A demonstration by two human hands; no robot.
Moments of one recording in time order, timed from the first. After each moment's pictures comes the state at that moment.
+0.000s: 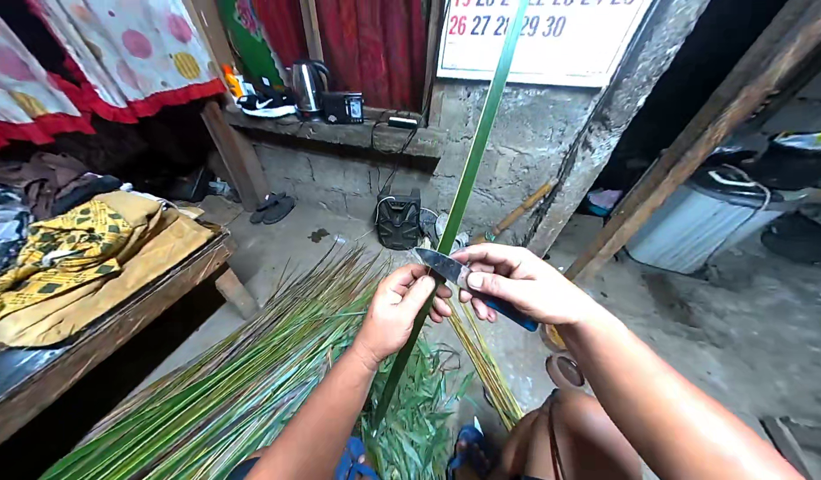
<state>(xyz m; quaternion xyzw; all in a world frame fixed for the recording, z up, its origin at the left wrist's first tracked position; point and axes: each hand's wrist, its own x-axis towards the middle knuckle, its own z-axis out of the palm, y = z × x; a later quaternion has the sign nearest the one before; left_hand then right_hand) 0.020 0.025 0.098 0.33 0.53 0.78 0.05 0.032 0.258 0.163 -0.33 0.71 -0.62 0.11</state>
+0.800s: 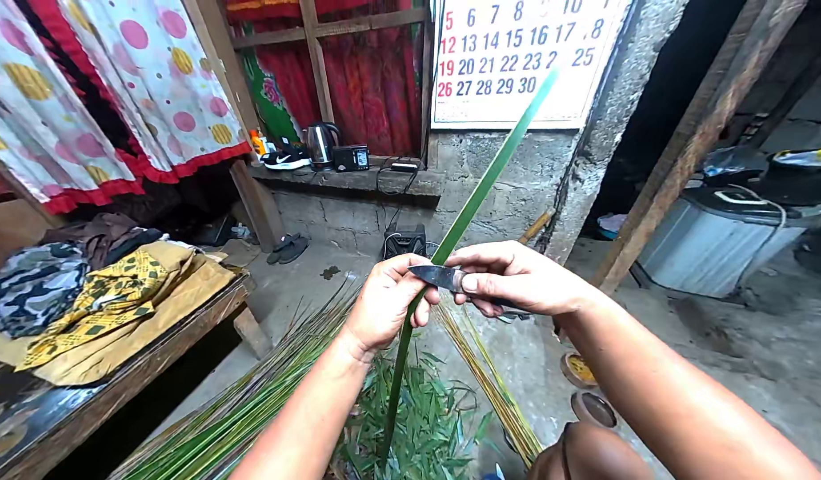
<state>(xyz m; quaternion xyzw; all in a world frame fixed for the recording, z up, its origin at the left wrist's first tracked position) 0.026 0.015 0.191 0.34 0.51 0.78 0.10 0.032 0.258 0.228 -0.41 0.71 -0.57 0.10</state>
